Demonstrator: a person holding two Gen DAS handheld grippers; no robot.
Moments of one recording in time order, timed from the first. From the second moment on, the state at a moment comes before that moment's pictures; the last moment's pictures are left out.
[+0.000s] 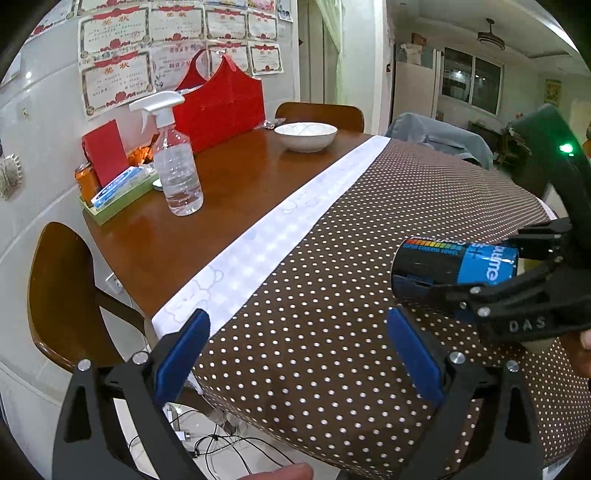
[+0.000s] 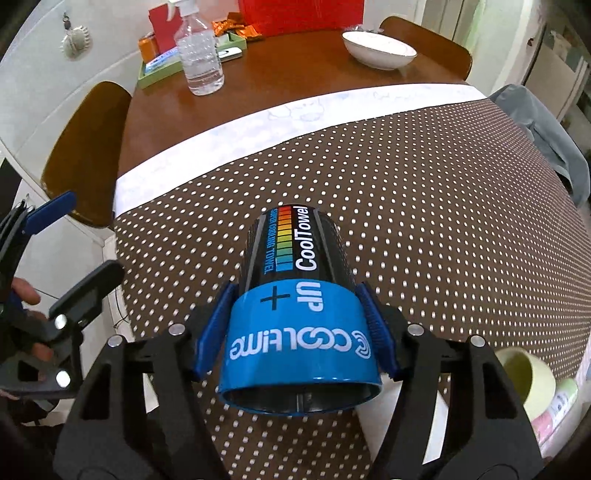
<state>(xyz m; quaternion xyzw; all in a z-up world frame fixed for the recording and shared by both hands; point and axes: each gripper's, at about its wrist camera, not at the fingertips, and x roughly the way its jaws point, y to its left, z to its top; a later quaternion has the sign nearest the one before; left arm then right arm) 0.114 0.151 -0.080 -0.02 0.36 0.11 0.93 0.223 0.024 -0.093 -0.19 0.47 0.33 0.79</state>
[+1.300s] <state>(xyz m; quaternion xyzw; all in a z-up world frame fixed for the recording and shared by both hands) 0.081 0.003 -0.058 0.06 0.35 -0.01 0.94 0.060 -0.161 -0.134 0.01 0.34 0.08 0.94</state>
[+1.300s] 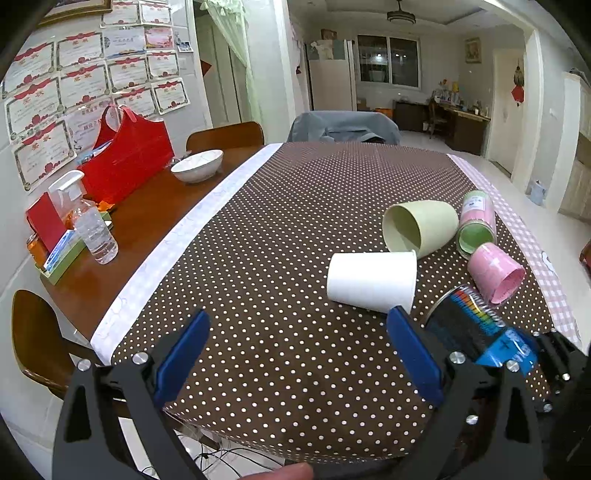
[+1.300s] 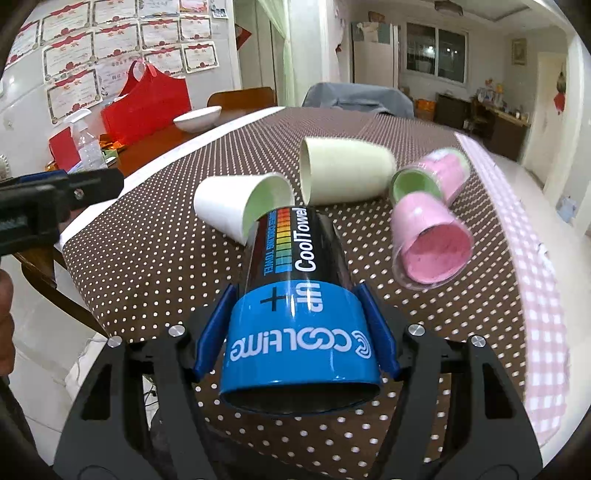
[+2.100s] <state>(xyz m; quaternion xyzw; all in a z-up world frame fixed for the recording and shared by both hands) 0.064 -0.019 -0.045 0.07 0.34 -0.03 0.94 0.033 -0.217 -0.079 0.09 0.30 0.07 0.95</state>
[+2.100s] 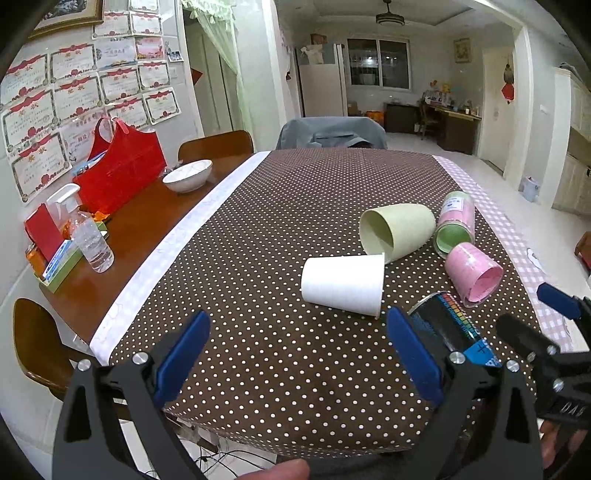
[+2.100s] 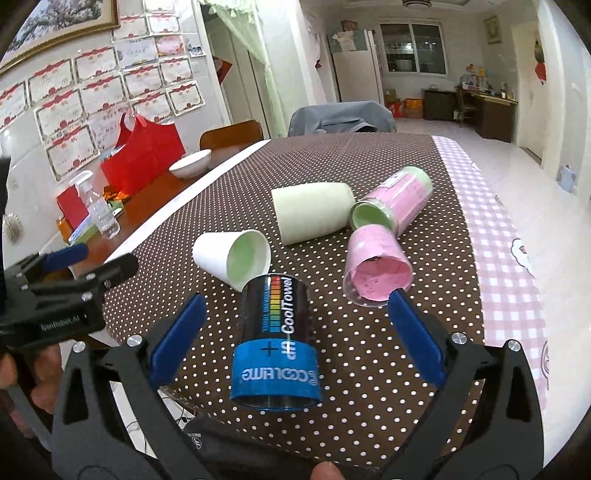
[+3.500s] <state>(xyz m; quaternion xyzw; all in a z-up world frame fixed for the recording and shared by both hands) 0.126 -0.109 -0.102 -0.04 0.57 -0.04 0.82 0.048 -0.348 -0.117 0.22 0.34 0.04 0.92</state>
